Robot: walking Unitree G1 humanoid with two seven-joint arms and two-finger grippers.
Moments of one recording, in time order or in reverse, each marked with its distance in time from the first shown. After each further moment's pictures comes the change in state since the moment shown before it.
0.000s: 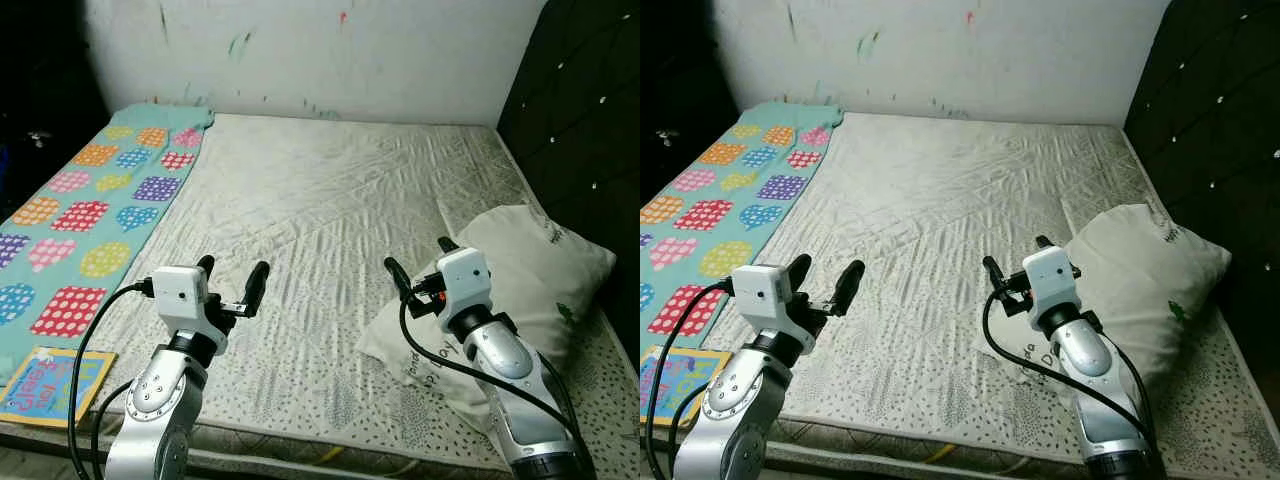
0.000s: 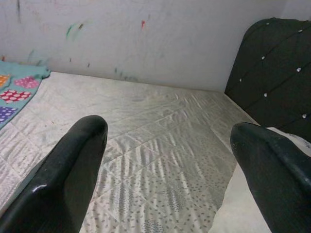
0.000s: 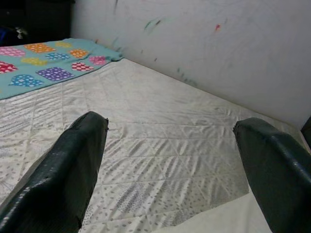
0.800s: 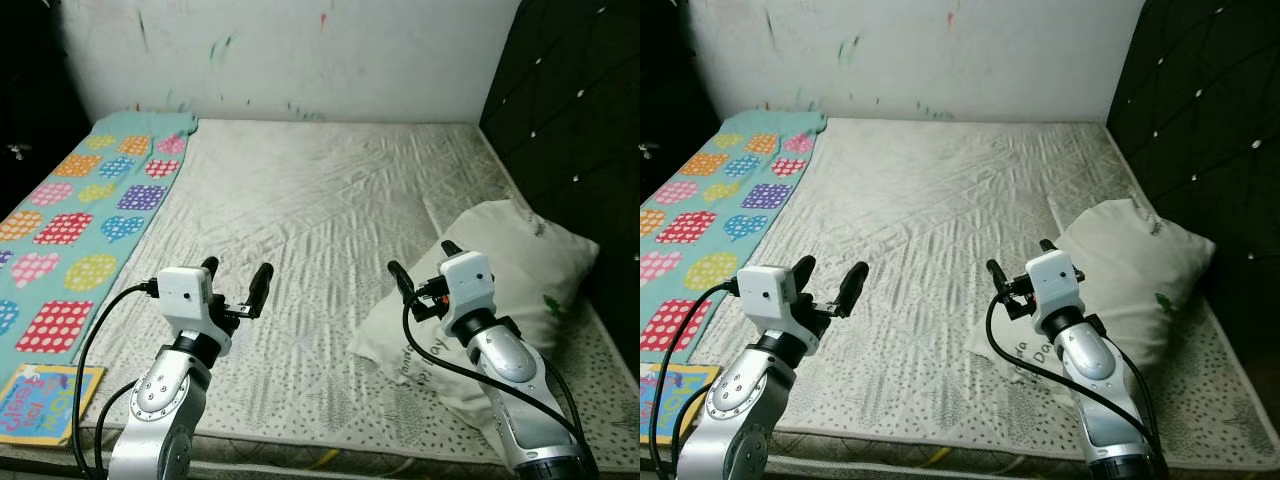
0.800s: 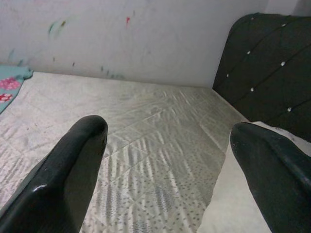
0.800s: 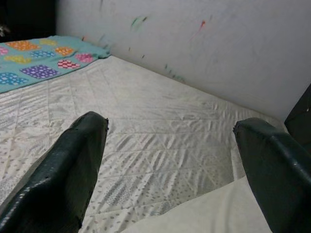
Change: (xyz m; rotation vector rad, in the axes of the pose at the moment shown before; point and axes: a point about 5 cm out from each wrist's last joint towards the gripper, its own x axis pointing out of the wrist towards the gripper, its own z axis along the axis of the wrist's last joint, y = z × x) left arm 0.000 -0.005 -0.003 -0.003 0.019 -0.015; right arm -0.005 -0.002 -0.004 -0.003 0.016 -0.007
